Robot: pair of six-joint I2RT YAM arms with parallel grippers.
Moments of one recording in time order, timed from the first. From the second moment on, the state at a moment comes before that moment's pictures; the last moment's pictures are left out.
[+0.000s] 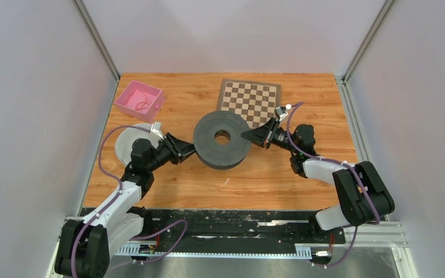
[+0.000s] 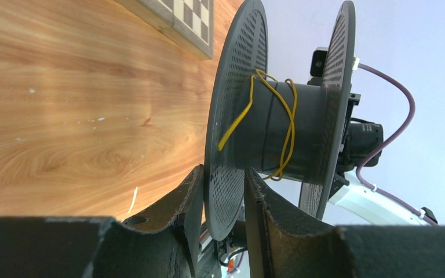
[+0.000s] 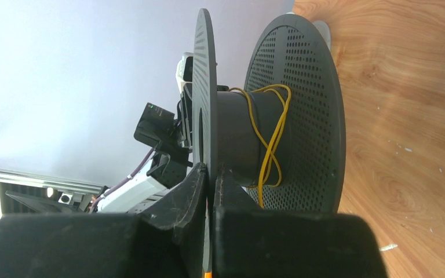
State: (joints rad) left arm -0.23 0.95 0.33 0.42 0.57 -1.16; right arm 0.34 1.44 0.52 1.02 -0.75 1.36
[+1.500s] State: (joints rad) left arm -0.23 0.90 0.50 -0.06 0.43 -0.77; right arm 0.39 1.66 0.52 0.80 -0.75 1.09
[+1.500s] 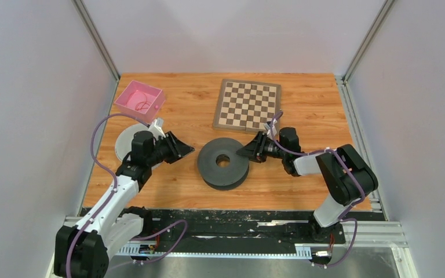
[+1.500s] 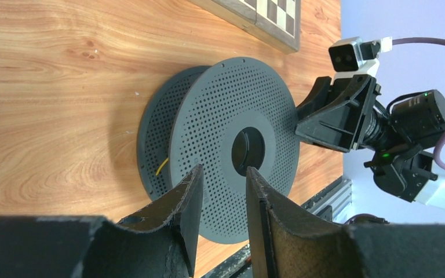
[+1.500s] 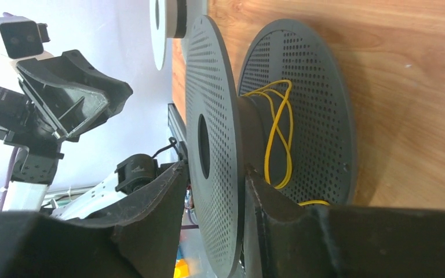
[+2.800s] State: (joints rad) left arm -0.42 1.19 0.59 -0.06 0.41 -0.62; right arm 0.24 1.61 0.58 0.52 -0.81 0.86
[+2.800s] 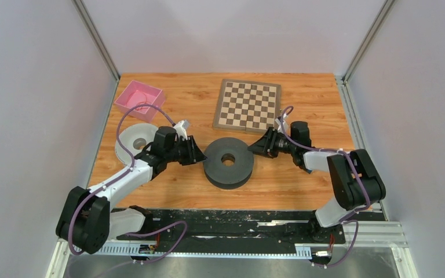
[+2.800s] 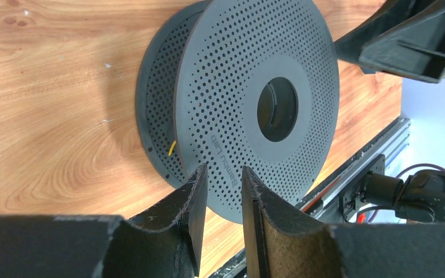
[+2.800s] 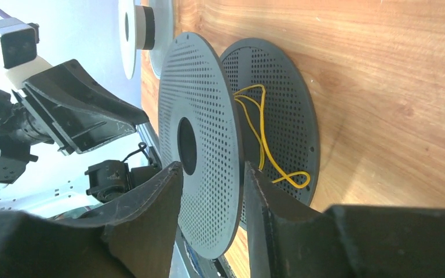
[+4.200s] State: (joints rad) left arm -0.42 1.17 0.60 -0.12 0.38 -0.61; right arm 0.26 1.65 0.60 0.36 -0.81 0.53
